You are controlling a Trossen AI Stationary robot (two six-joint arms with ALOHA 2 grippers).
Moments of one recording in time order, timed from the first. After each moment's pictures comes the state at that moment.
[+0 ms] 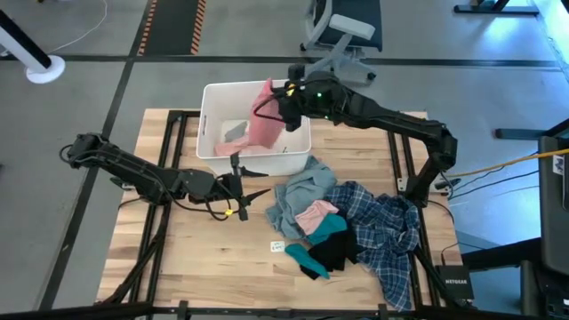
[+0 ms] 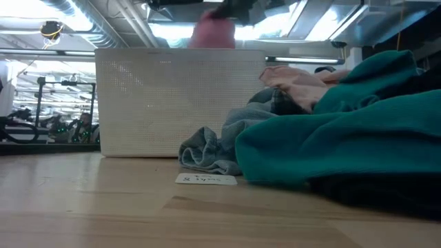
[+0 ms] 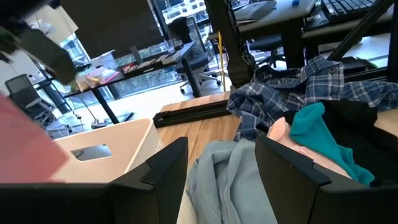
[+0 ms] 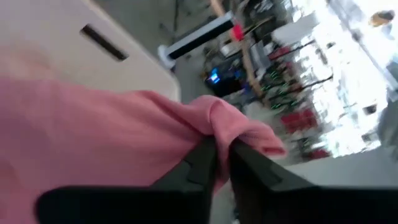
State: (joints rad) left arm -0.28 1.20 0.74 0.35 -0.55 0.26; right arm -0.31 1.72 1.75 -0.32 0.20 -1.00
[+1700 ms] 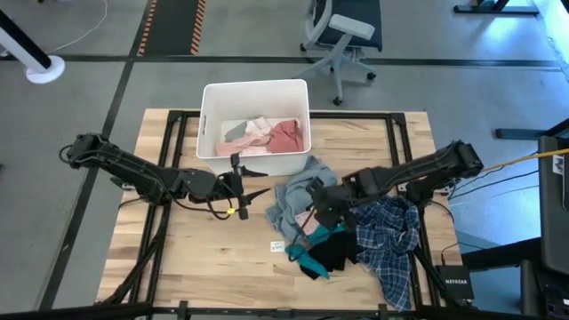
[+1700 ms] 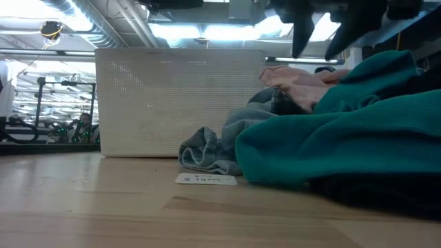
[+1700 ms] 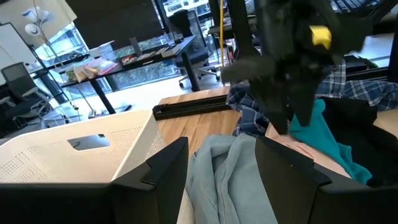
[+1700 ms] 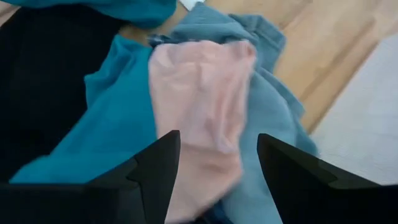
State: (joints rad) left arm -0.27 1.20 0.74 0.33 -0.55 0.22; right arm 0.28 1.55 1.28 -0.88 0.08 -0.63
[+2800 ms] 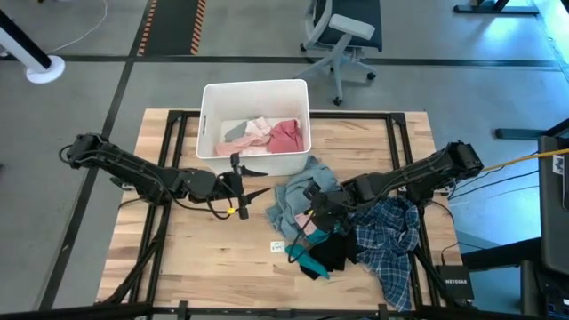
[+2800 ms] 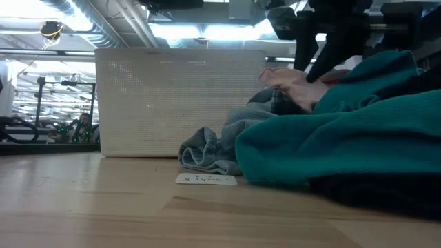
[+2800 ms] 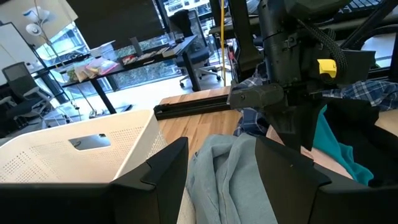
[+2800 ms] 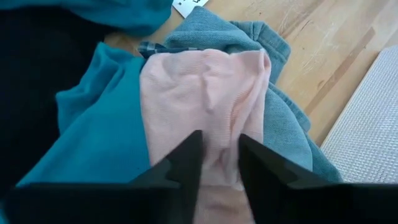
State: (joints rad) left arm -0.27 1.20 0.74 0.33 -0.55 0.22; right arm 0.27 1.55 1.14 -0.67 0.09 -0.64
